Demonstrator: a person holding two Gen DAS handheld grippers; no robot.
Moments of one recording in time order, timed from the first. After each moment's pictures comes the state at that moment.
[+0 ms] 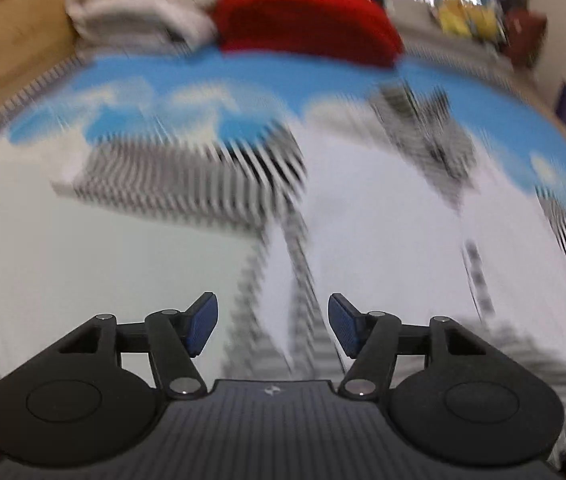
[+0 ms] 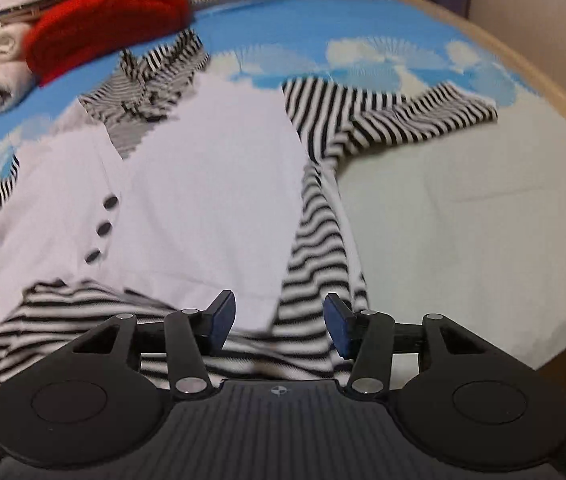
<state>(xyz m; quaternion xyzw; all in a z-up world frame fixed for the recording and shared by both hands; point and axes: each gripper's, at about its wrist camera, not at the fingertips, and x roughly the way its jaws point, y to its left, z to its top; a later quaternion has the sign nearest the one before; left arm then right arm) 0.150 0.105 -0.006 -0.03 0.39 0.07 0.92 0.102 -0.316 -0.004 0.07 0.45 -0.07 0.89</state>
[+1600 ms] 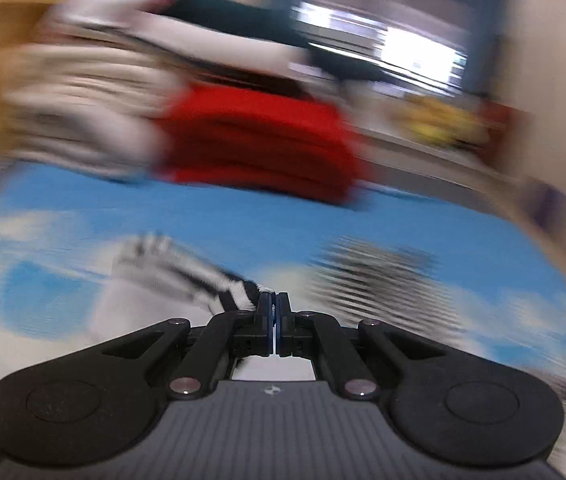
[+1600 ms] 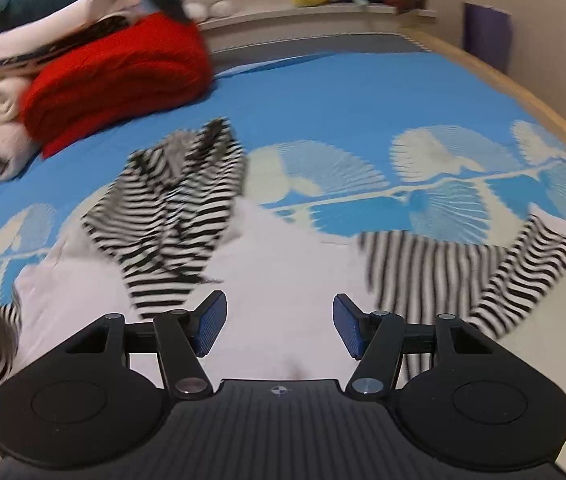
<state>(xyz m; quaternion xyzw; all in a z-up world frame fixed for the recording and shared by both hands) 0.336 0.070 0.062 -0.08 0.30 -0.07 0.95 0.302 -0.300 0.043 0.09 0.40 -0.07 0.91</state>
